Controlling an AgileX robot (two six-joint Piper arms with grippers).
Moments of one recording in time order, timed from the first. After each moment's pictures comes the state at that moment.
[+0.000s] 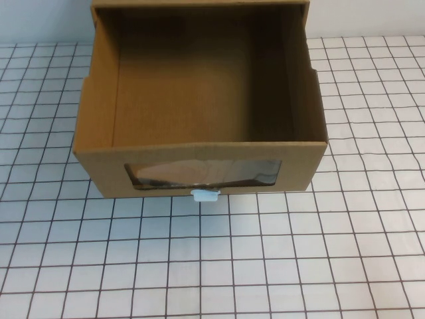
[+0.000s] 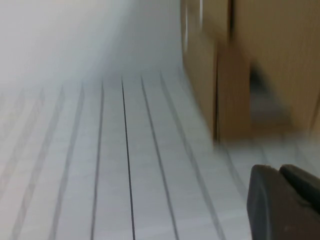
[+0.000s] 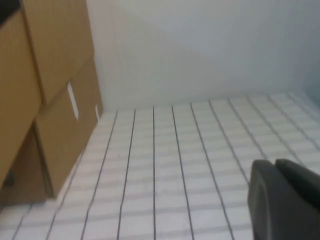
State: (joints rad) right arm 0.02 -0.01 0.02 0.15 0.06 0.00; left arm -0.16 -0.01 0.03 0.07 0.17 0.03
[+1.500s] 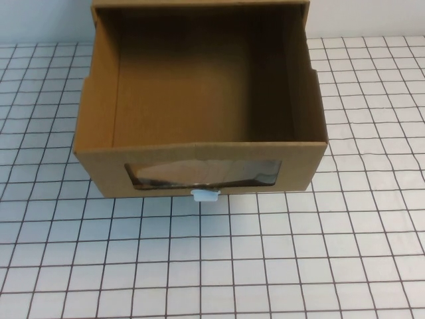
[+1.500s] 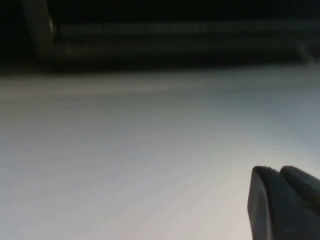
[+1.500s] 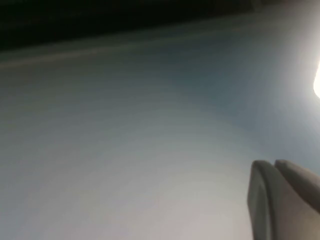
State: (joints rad) right arm 0.02 0.26 -0.88 -0.01 -0.31 0.19; left arm -0.16 0.22 -0.83 0.17 -0.46 -0.05
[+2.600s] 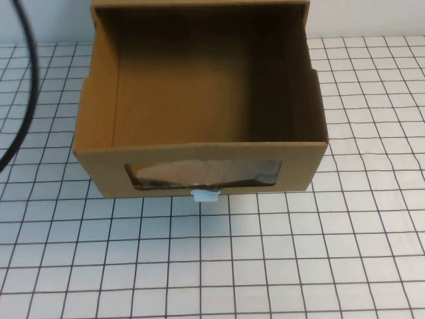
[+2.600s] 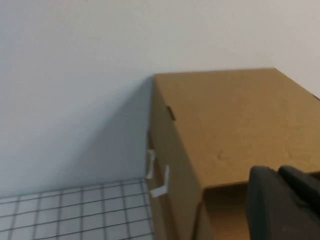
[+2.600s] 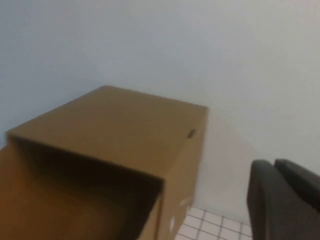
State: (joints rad) right arm 0.13 0.72 -1.06 0.55 0.45 -0.54; left arm -0.17 0.94 -1.25 -0.10 0.51 0.09
